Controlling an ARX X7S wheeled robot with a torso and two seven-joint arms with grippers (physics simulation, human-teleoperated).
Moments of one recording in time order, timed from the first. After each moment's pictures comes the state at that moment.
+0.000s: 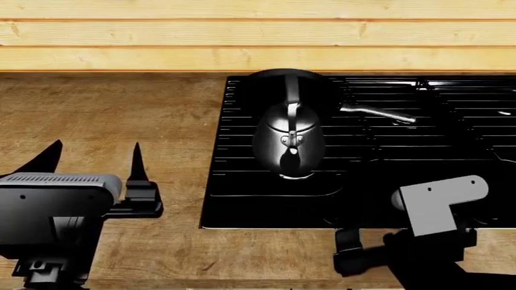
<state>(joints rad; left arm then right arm) -0.25 -0.75 0.14 0.92 -0.83 -0.69 -0.80 0.44 0.81 -0.17 -0.71 1.67 1.07 1.10</state>
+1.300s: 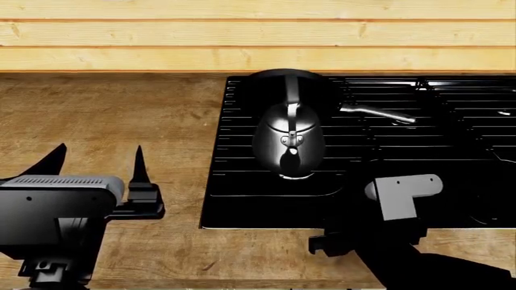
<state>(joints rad) -0.23 -0.75 0.16 0.88 -0.80 -0.64 -0.79 0.42 0.64 -0.25 -0.53 1.36 0.97 0.79</state>
